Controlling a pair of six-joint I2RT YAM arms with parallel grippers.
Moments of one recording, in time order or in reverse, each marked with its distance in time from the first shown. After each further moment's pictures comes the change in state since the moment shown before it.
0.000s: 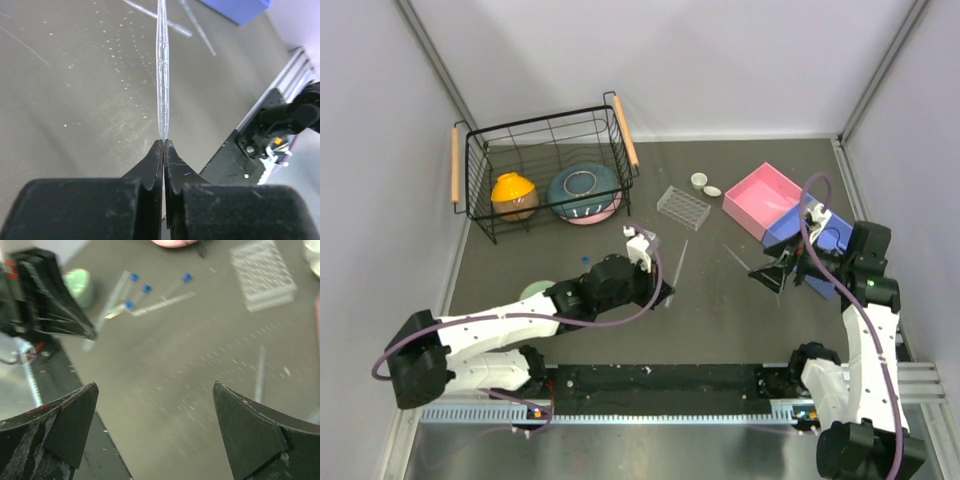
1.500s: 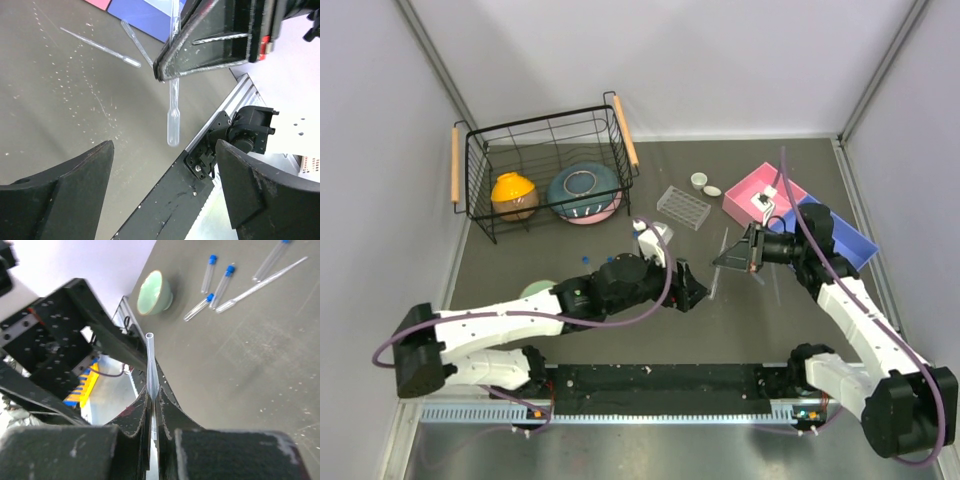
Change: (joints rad) left arm -0.131 0.047 0.116 0.089 -0.074 -0.144; right arm 0.443 0.220 -0.070 0.572 0.053 0.867
